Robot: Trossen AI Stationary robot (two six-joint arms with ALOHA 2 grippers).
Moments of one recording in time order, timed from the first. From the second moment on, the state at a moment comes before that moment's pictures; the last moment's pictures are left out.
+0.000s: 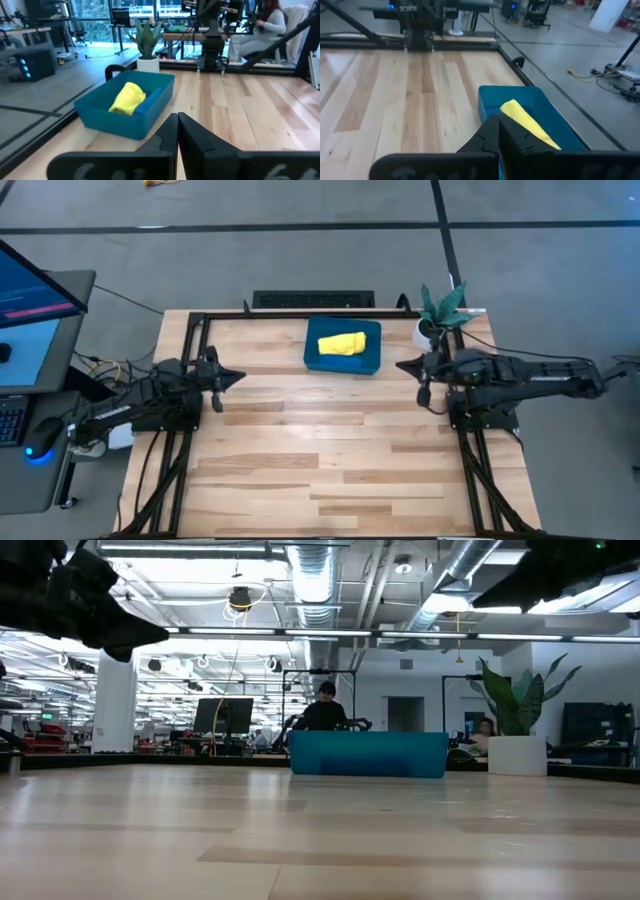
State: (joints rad) left arm 0.35 0.00 0.12 -0.19 0.12 0.02; right arm 0.01 0.56 0.55 -0.34 0.29 -0.10
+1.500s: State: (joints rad) left arm 0.25 0.00 0.01 0.05 0.12 -0.05; right arm 0.02 0.02 0.06 -0.11 0.29 -0.05
